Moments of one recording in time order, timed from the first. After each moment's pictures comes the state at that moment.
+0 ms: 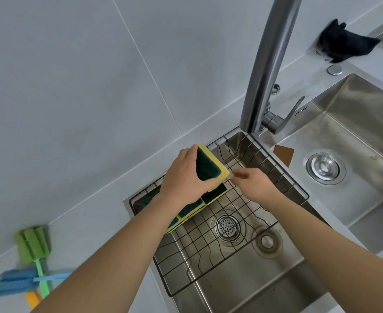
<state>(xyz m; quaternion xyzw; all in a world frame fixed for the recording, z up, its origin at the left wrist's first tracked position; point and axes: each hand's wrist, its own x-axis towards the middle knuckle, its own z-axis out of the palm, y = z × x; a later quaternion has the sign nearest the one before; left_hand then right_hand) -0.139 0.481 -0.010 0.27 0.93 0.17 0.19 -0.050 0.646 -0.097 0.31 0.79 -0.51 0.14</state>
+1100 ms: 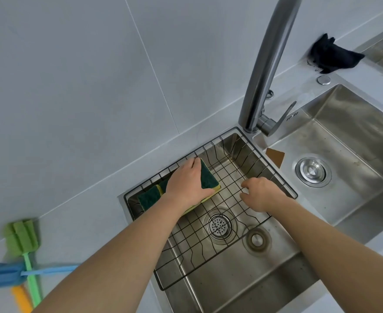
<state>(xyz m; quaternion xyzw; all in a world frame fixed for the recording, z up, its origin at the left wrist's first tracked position) -0.129 0.482 -0.046 0.33 0.92 0.07 0.19 -0.024 0.662 -0.093 0.22 0.91 -0.22 0.28</state>
